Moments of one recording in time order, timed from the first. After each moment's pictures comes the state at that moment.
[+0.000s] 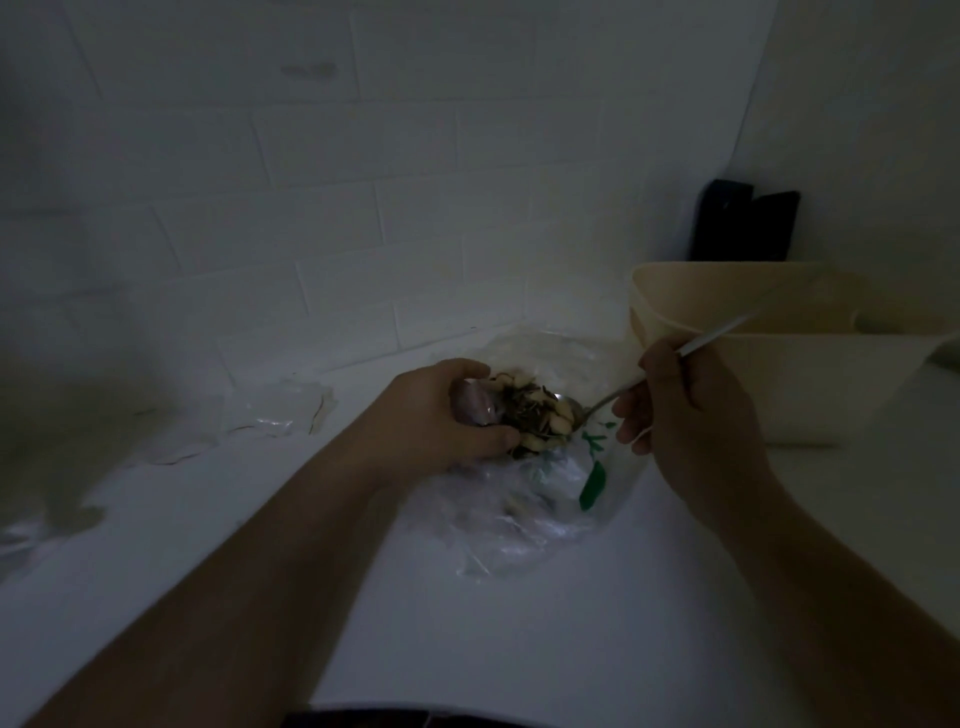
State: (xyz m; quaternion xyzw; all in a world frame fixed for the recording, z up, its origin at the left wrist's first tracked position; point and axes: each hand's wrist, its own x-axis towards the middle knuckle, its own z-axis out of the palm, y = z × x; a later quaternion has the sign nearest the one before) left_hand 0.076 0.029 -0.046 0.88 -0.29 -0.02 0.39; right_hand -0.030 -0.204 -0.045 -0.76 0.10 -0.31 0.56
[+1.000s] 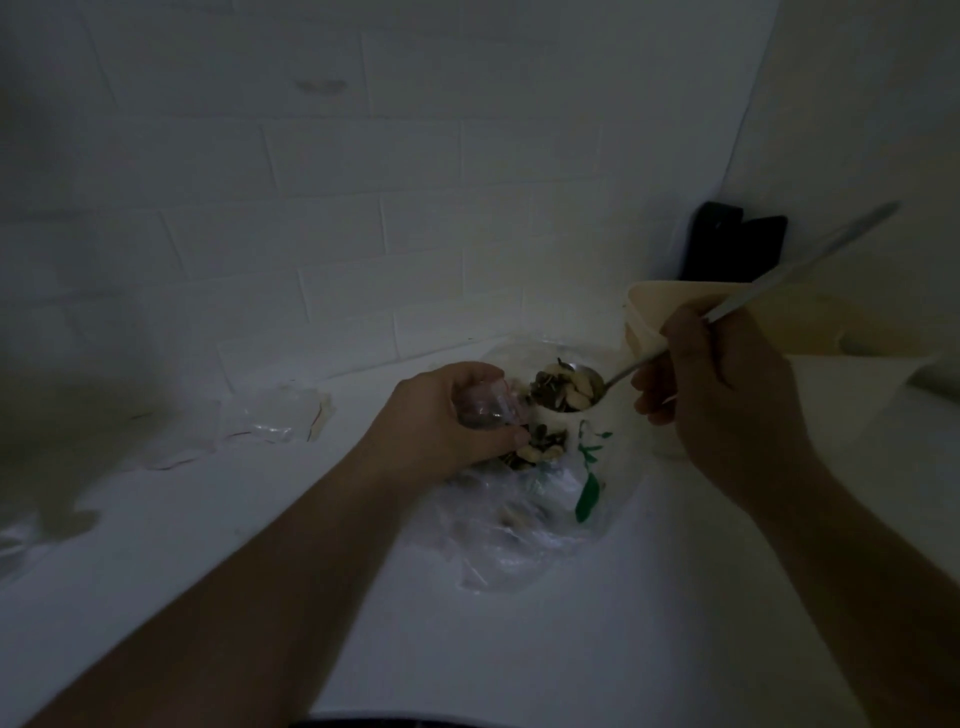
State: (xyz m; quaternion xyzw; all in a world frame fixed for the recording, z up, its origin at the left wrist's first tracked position) left_hand 0.068 0.018 -0.048 0.84 -0.27 0.01 0.48; right_hand -0.041 -0.211 -0.002 -0.81 0.05 -0.38 0.44
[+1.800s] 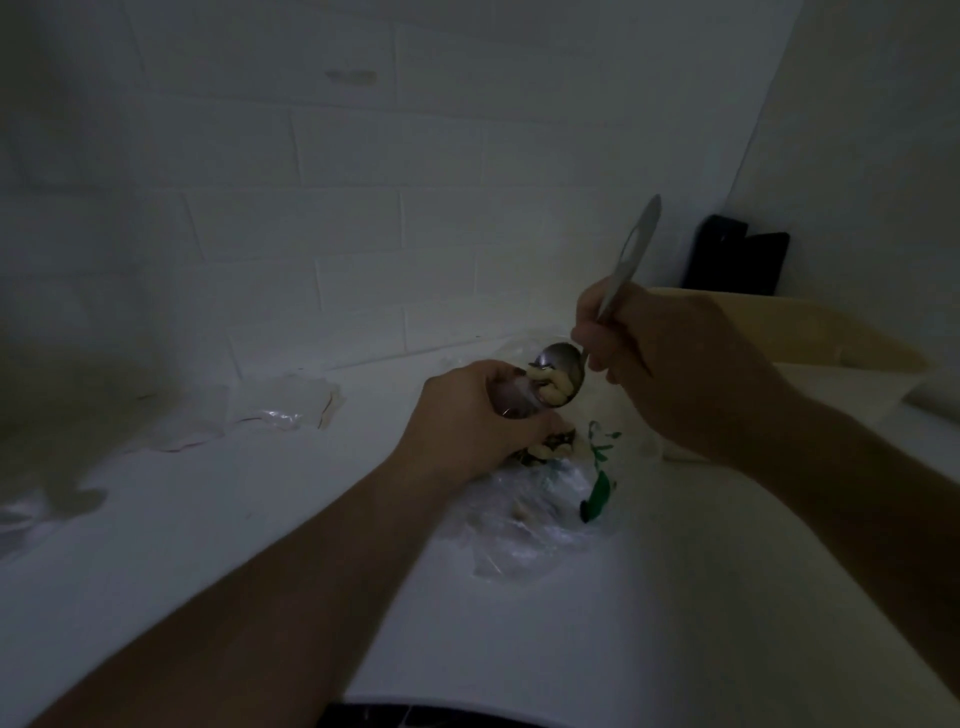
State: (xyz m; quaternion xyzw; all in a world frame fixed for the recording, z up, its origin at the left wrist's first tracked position) left_hand 0.061 -0.003 -0.049 0.85 -0.23 0.04 0.48; right_hand -0.026 -0.183 0.045 -0.93 -0.17 -0.29 0.15
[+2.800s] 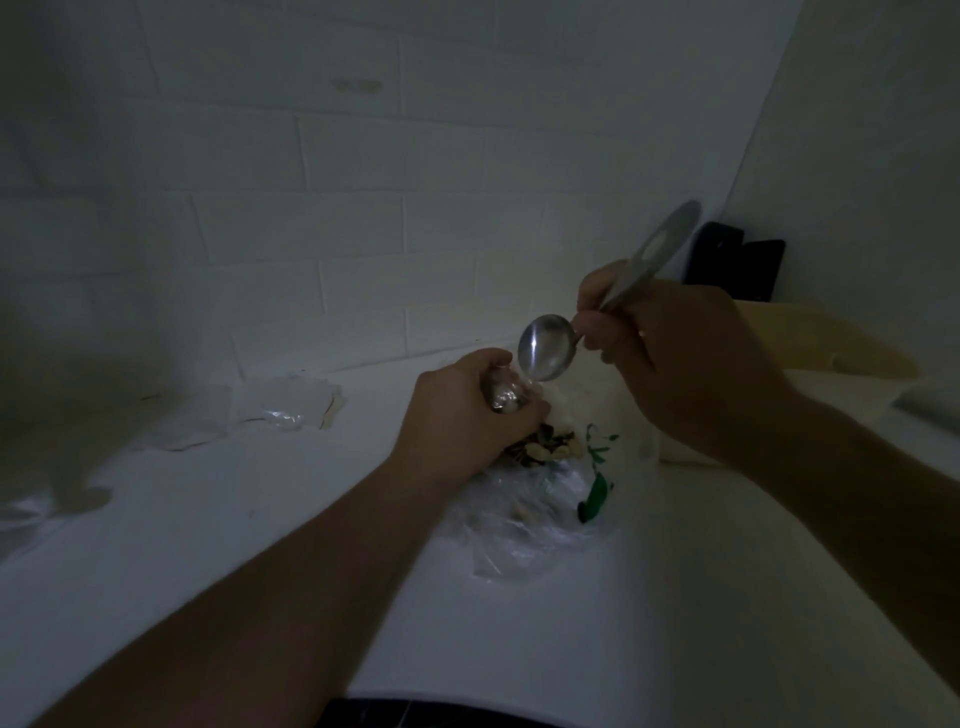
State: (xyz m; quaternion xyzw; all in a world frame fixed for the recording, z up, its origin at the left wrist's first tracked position) left_hand 0.058 -0.001 -0.047 0.84 -0.21 0.13 0.48; right_hand -0.026 -0.181 0.051 -0.91 -0.18 -0.34 0.11
